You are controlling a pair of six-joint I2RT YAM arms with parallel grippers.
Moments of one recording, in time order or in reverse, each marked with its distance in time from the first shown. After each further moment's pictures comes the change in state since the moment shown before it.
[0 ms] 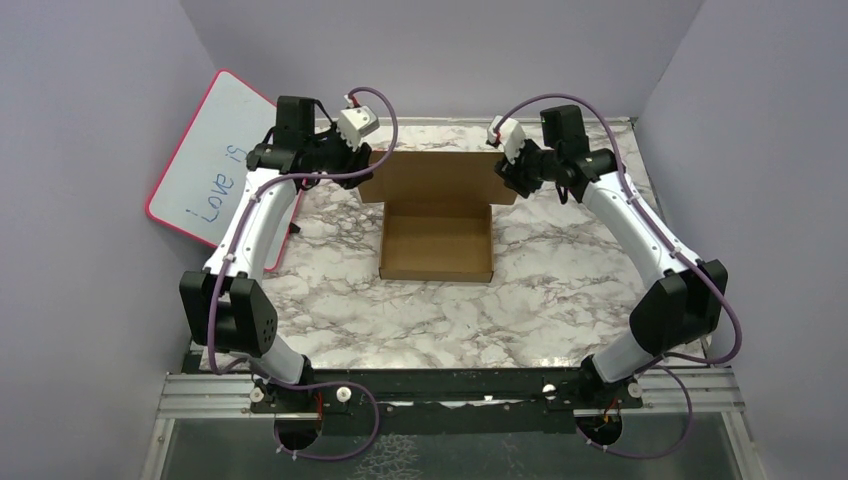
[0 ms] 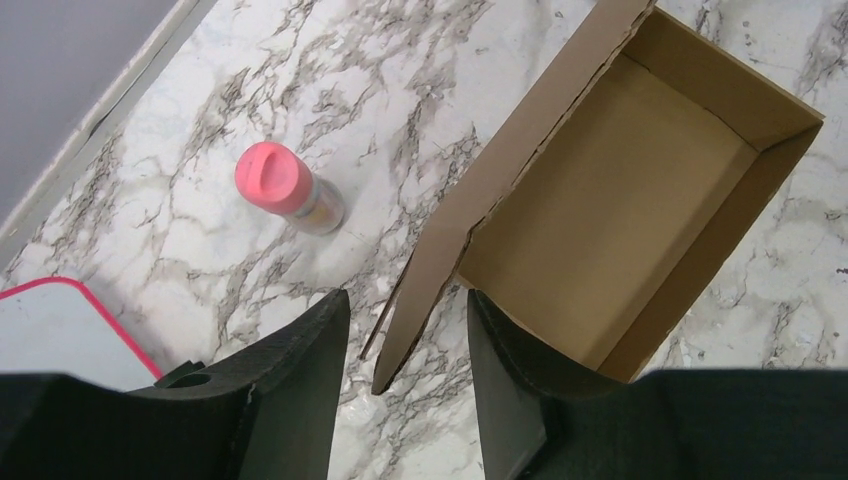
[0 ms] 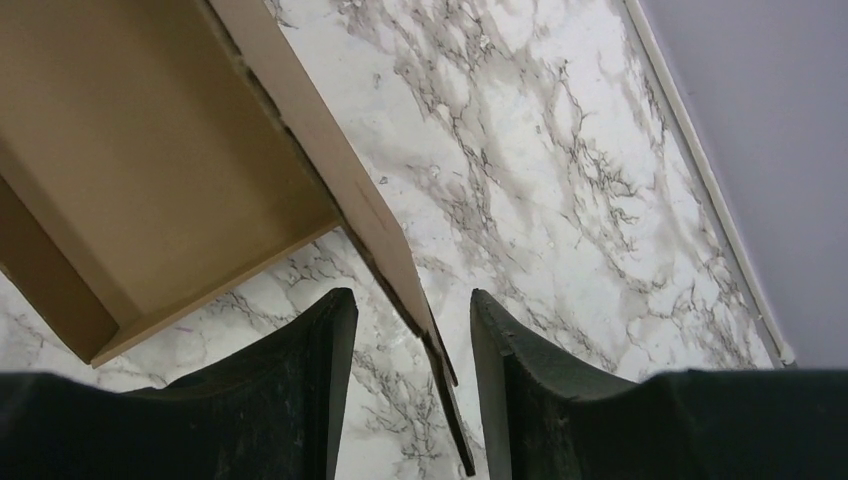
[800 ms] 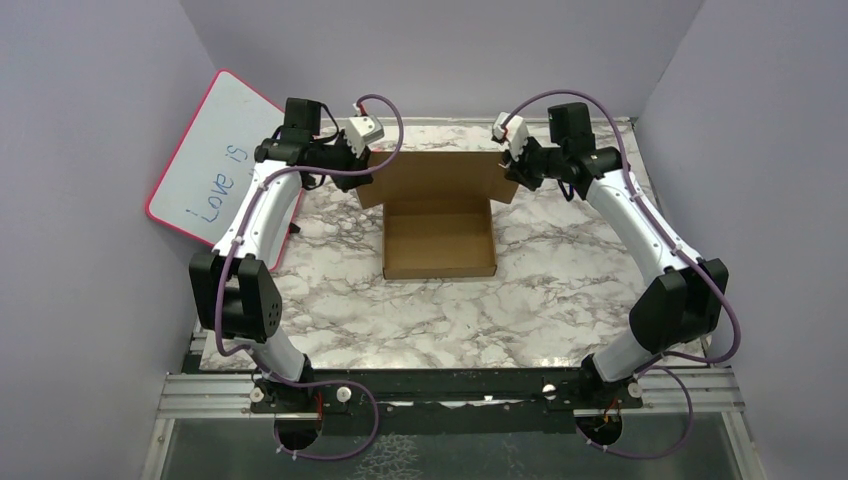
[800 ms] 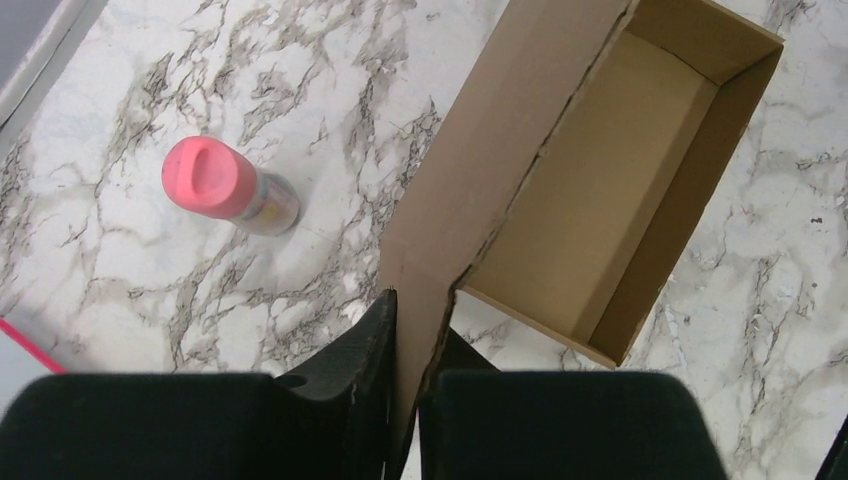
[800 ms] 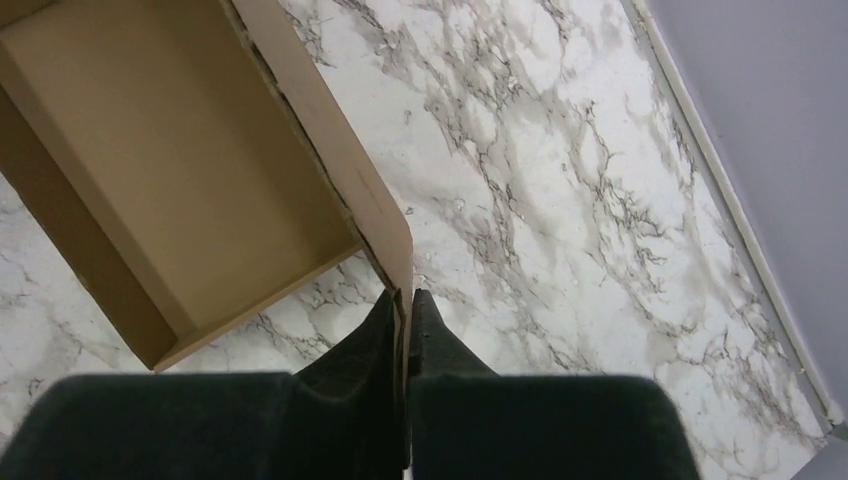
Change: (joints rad) left arm 0.000 0.100 0.041 -0.089 0.090 0.103; right arm -0.040 0.013 0.001 0.014 -0.143 -0.011
